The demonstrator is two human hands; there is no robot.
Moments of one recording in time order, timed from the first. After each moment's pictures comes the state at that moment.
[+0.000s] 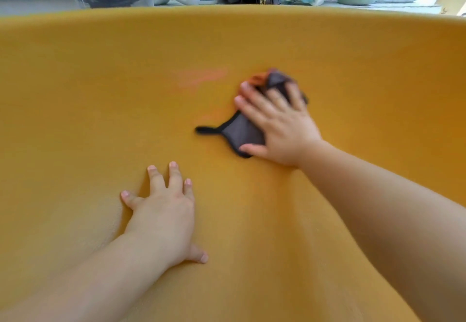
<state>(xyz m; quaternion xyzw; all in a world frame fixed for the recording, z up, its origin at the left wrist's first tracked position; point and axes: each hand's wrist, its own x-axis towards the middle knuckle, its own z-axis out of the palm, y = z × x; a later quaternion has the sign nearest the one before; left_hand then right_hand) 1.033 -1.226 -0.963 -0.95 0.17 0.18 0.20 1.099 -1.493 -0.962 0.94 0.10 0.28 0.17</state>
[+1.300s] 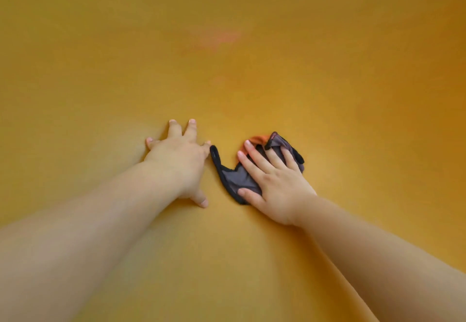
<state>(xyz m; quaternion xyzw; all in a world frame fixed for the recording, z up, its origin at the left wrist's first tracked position) 1.030 -1.215 -0.950 -0.95 0.20 0.17 0.19 0.964 -1.416 -1.036 1.00 0.09 -0.03 0.00</state>
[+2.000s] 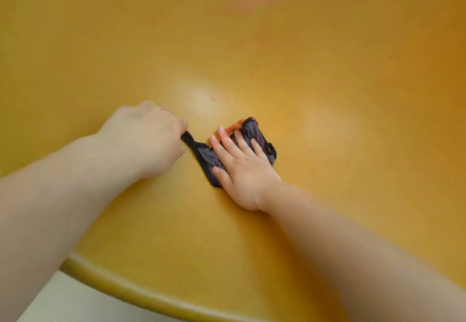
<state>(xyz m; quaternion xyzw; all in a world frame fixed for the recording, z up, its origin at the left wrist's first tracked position) 0.959 -1.114 -0.911 -0.96 0.21 0.05 0.19 0.924 -1.297 -1.028 0.98 0.13 -0.10 -0.12</state>
